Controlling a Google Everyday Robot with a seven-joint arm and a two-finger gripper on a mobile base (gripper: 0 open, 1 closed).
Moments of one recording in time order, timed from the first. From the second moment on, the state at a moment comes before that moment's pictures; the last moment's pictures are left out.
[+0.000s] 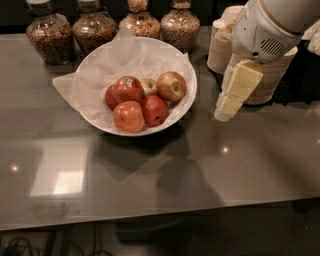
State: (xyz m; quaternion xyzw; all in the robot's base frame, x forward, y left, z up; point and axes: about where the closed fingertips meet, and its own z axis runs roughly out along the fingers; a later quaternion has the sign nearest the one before) arm 0.500 -0.123 0.988 -0.65 0.71 0.02 0.25
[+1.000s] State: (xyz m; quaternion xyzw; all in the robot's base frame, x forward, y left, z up) arm 0.513 -0.099 0.989 -0.66 0.69 0.04 0.30
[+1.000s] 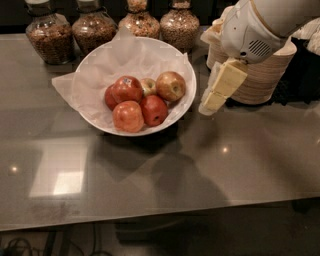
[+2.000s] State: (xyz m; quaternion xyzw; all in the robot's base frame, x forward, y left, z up) arm 0.522 -0.091 0.990 -0.65 0.69 0.05 0.33
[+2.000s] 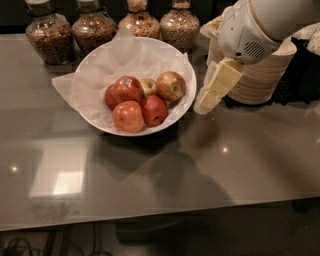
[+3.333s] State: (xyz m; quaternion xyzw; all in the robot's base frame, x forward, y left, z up) arm 0.564 -0.090 0.967 -0.65 0.65 0.09 0.38
